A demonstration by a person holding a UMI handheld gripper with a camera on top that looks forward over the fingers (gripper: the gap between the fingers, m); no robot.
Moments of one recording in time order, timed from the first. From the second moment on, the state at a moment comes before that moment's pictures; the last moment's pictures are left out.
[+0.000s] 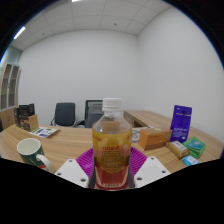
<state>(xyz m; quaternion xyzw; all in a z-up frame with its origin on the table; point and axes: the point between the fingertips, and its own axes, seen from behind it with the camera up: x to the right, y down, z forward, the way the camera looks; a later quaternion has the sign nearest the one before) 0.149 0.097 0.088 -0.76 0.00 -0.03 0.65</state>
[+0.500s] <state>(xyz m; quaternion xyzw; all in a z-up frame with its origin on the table) 0.155 0.101 0.064 -0.78 0.01 -0.03 0.62</state>
